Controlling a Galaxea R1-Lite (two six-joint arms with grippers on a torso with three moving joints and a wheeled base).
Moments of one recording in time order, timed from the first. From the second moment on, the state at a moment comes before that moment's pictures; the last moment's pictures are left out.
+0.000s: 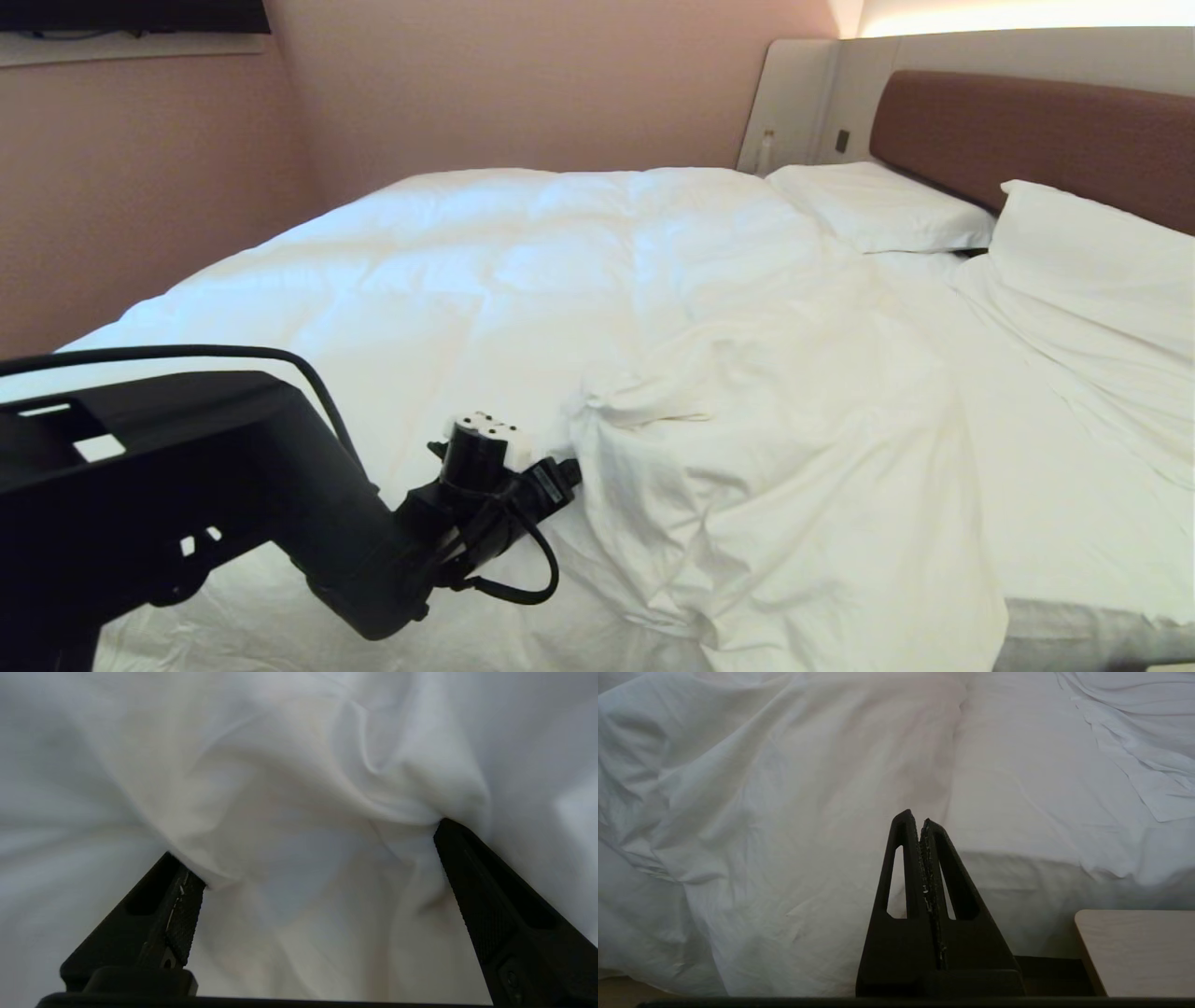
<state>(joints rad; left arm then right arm) -0.57 2.16 -0.80 -0.88 0.07 -0.90 0.00 0.00 0.00 -0.03 0.00 0.02</state>
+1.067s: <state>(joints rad) -0.59 2.13 -0.86 -0.88 -0.19 -1.02 0.00 0.00 0.00 -0.03 0.00 0.02</state>
